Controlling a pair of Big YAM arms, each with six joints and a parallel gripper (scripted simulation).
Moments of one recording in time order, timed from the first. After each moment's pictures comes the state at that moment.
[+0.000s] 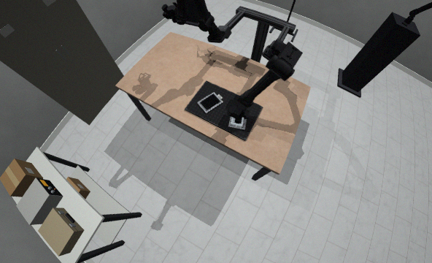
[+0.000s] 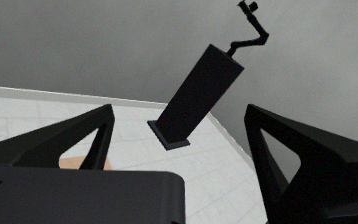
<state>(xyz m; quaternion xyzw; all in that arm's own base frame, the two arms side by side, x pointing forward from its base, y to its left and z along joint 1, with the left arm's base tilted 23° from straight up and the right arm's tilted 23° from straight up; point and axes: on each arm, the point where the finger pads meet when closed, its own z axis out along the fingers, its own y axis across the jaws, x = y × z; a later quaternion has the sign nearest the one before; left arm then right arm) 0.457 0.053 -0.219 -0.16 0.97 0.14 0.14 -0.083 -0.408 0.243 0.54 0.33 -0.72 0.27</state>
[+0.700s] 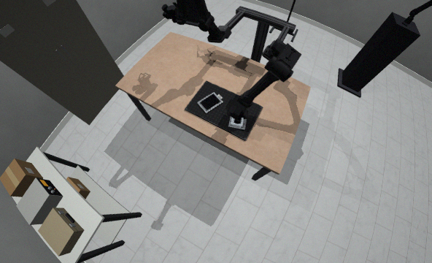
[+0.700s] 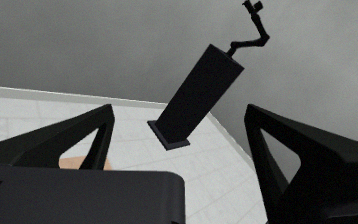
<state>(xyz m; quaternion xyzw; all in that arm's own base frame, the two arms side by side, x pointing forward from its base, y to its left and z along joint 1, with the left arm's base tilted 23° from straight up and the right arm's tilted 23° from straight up) 0.458 0.052 -0.227 -0.16 0.97 0.14 0.14 -0.083 -0.408 0.243 0.54 0.33 -0.72 0.27</state>
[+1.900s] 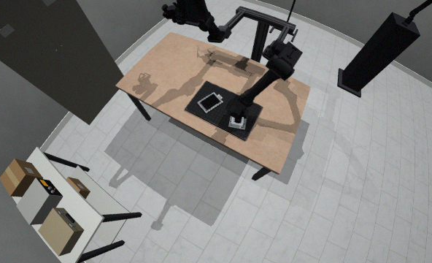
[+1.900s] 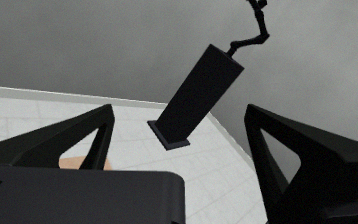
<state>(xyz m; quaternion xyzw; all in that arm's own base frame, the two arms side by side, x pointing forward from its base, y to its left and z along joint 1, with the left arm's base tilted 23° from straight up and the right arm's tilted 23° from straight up) 0.455 0.051 -0.219 -0.16 0.97 0.14 0.14 -0.083 -0.408 0.243 0.54 0.33 -0.72 0.27</state>
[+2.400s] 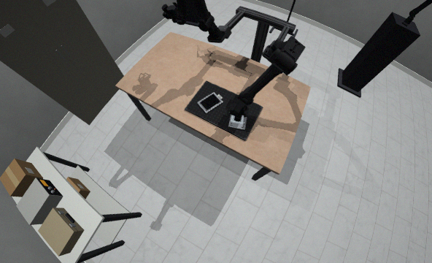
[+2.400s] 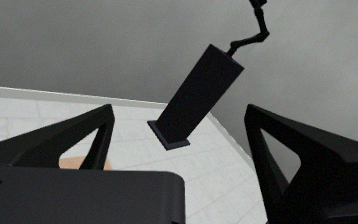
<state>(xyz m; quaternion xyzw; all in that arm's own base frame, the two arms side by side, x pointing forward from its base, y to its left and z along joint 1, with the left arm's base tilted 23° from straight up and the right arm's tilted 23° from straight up) 0.453 0.041 -0.195 -0.15 0.97 0.14 0.14 -0.083 -0.408 0.243 0.54 0.33 -0.72 0.27</state>
